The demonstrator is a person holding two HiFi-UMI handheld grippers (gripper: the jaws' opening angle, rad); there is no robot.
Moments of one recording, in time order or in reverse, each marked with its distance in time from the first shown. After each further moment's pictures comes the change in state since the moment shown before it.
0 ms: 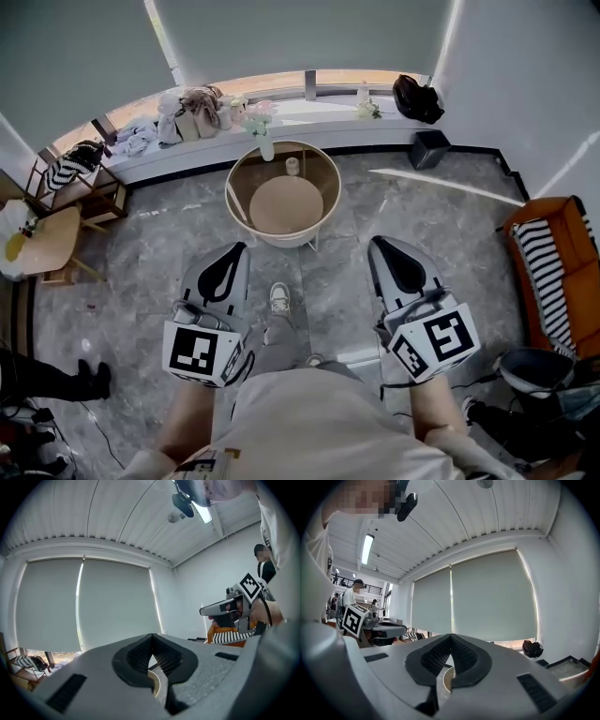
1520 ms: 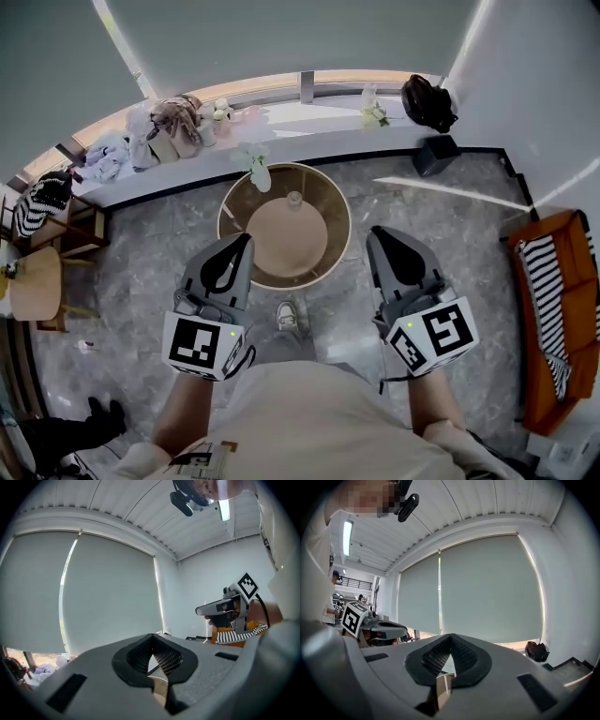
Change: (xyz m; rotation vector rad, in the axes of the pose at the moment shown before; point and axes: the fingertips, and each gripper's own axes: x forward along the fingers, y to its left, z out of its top) left arm 0.300 0.229 -0.038 -0.054 0.061 -0.125; right arm 0.346 -0.139 0.008 0.018 0.082 -0.072
